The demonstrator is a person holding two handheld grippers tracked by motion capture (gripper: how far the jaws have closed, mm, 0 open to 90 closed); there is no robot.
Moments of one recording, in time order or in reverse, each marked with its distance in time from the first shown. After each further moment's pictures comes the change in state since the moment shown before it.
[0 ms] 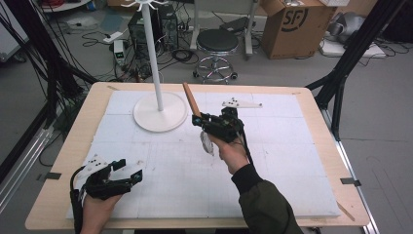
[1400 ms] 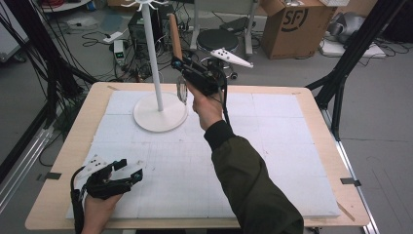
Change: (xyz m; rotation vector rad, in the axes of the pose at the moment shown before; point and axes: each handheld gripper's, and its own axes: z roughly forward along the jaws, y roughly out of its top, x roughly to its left) left arm 0.003 -0.003 0.003 -0.020 -0.013 -0.017; right arm 0.022 0.106 0.050 -0.349 0.075 -0.043
